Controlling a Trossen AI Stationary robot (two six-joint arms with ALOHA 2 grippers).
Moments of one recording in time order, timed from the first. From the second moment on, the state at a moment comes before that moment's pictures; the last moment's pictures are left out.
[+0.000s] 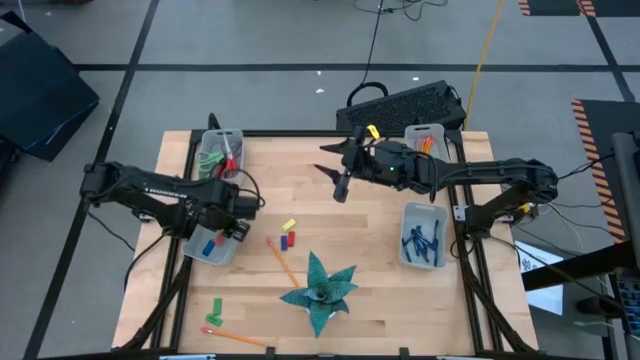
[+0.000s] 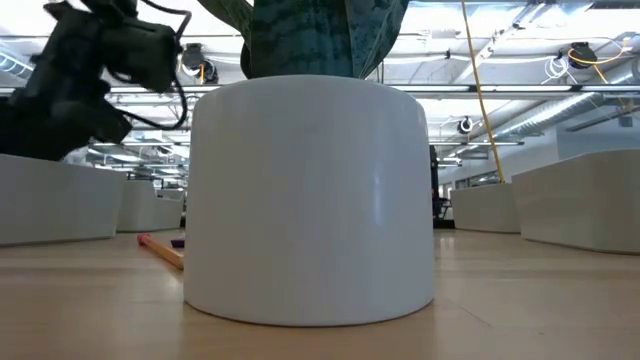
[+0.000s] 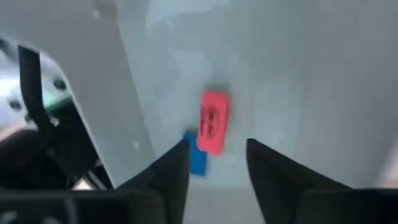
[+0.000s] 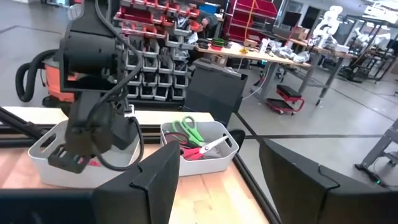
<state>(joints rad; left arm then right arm) 0.02 1.28 0.74 -1.25 0.14 -1.16 -0.09 1.45 1.19 0.13 0.23 -0.17</state>
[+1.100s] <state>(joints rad) 0.02 1.77 1.09 -0.71 -0.11 -0.71 -0.07 1.45 1.18 0.10 0.23 -0.07</state>
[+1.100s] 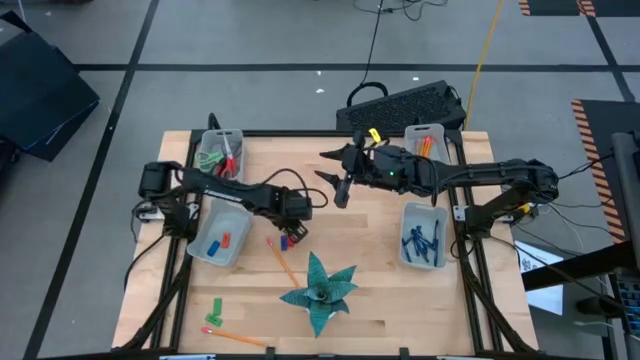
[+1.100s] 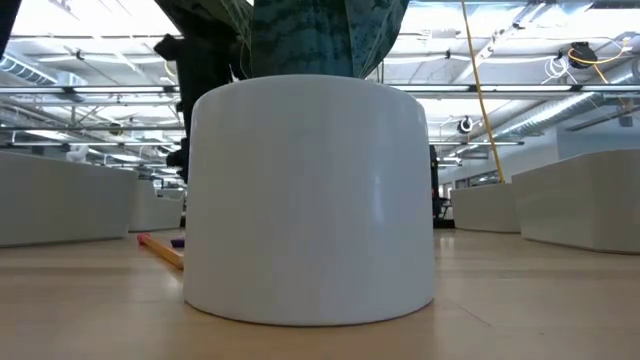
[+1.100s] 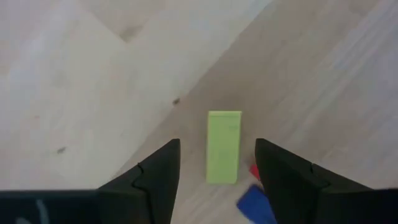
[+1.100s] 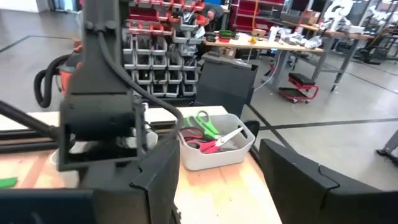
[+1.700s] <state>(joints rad) -0.03 1.89 1.10 -0.66 -0.17 -0.77 -0.03 1.45 1.18 0.07 0.24 -0.06</state>
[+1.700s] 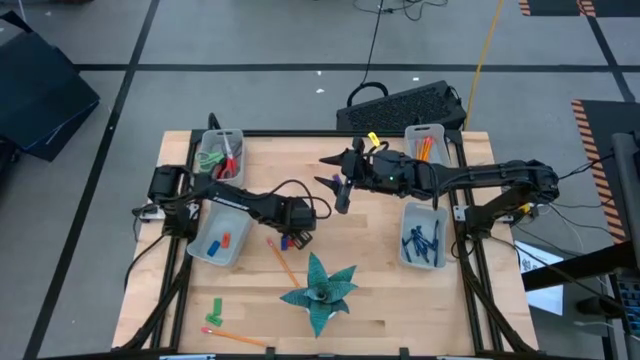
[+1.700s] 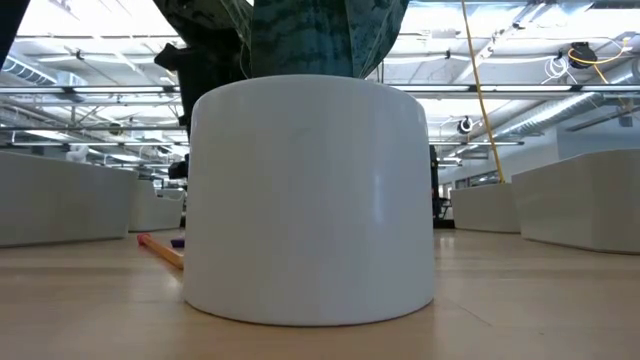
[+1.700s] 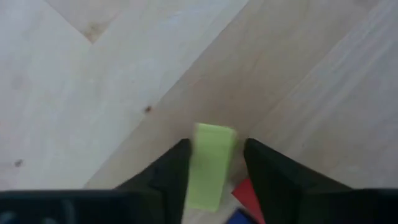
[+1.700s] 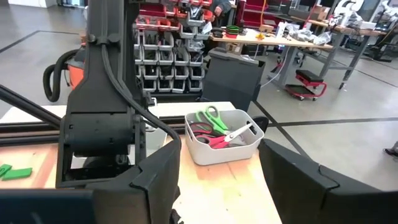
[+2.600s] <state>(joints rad) -0.02 1.42 1.09 -1.06 -0.09 -0.93 -0.04 1.45 1.18 0.06 0.24 -0.12</state>
